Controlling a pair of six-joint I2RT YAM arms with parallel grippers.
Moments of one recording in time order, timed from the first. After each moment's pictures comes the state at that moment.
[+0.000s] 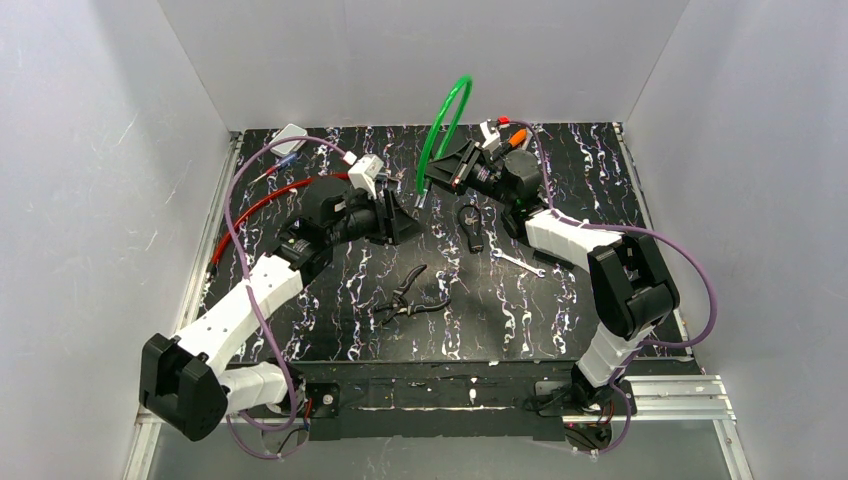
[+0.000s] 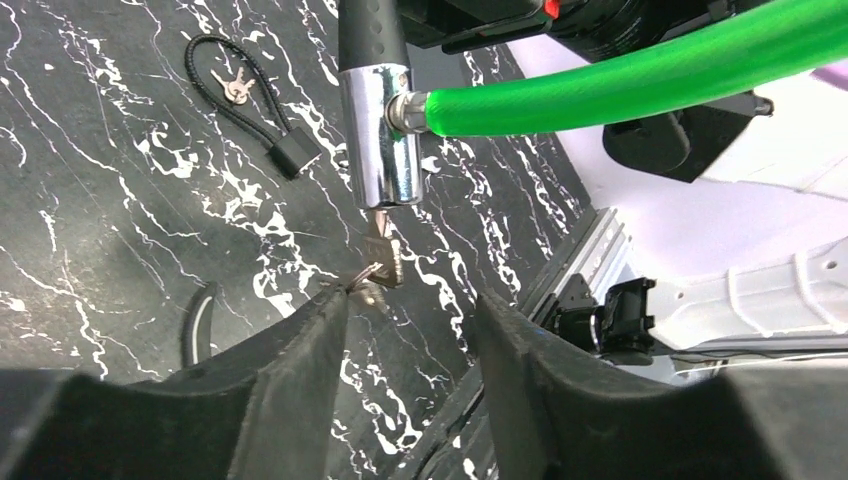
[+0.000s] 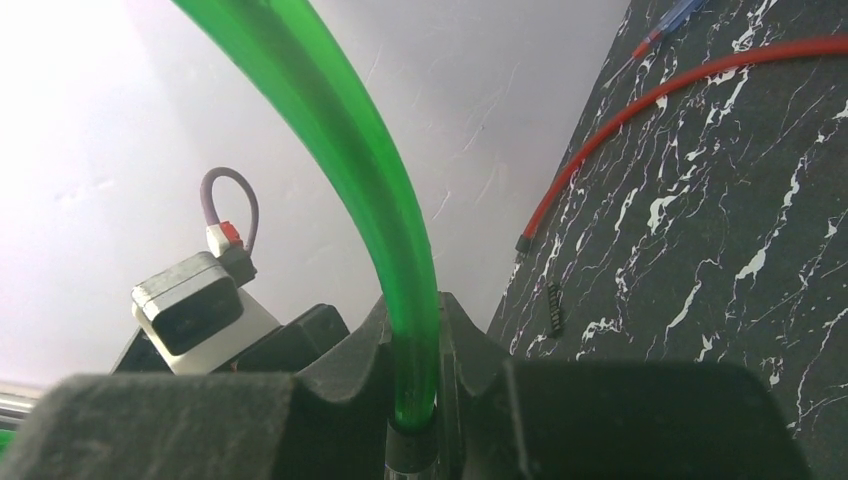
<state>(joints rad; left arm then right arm) -0.52 1.19 0.95 -0.12 0.46 -0.53 0.50 1.72 1.08 0.78 -0.57 1.28</state>
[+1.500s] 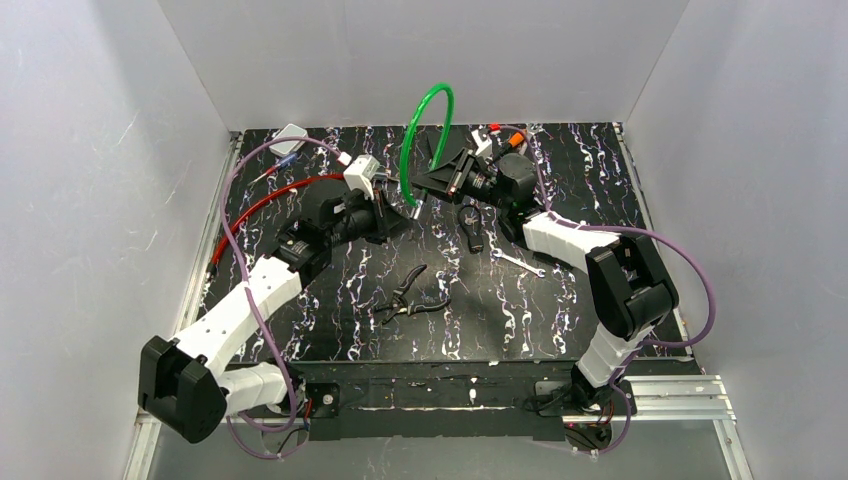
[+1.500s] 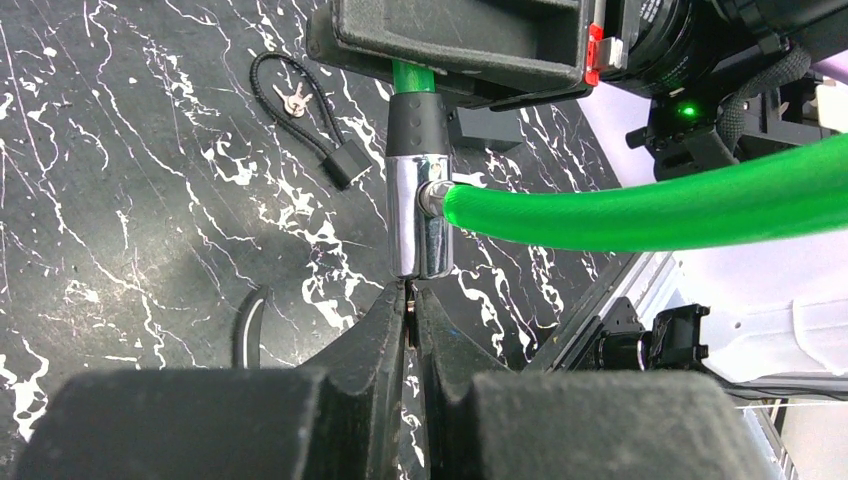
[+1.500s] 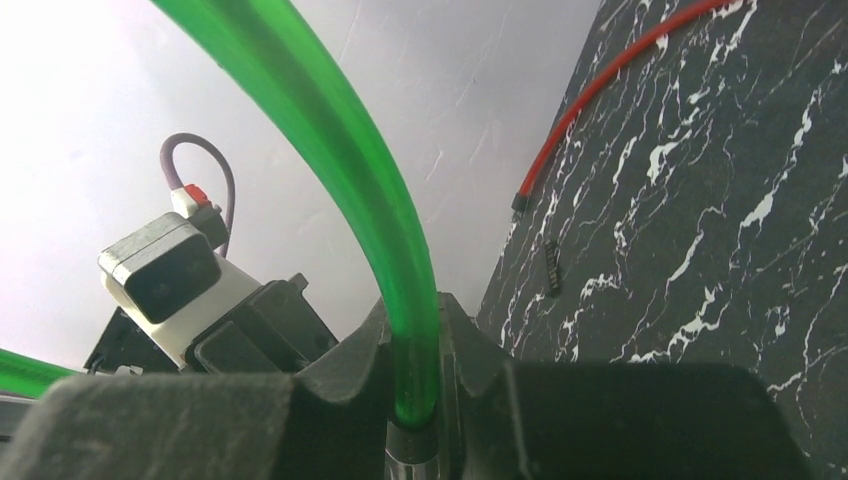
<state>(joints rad) -0.52 1.18 0.94 -0.14 0.37 -0.49 0.52 1.72 1.07 0.74 -0.61 1.27</state>
